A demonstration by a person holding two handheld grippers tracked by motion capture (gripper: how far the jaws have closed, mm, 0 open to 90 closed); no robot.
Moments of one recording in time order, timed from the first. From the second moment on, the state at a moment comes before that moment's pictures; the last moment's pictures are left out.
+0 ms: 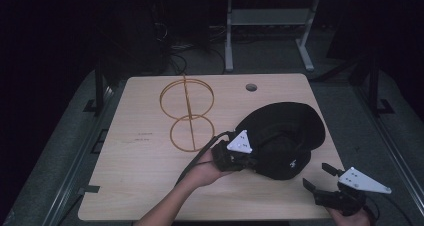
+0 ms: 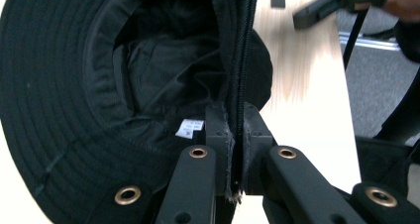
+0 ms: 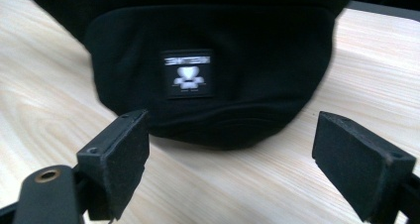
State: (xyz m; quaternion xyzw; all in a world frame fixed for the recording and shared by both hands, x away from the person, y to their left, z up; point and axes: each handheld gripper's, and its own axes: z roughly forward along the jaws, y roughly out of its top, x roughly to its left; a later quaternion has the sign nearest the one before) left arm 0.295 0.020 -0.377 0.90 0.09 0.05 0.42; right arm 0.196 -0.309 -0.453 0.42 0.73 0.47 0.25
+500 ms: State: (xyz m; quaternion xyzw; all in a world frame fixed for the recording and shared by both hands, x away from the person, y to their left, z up) left arm 0.297 -0.006 -0.356 0.89 0.09 0.02 0.45; right arm 0.204 -0.281 -0.452 0.38 0.76 0.48 0.23
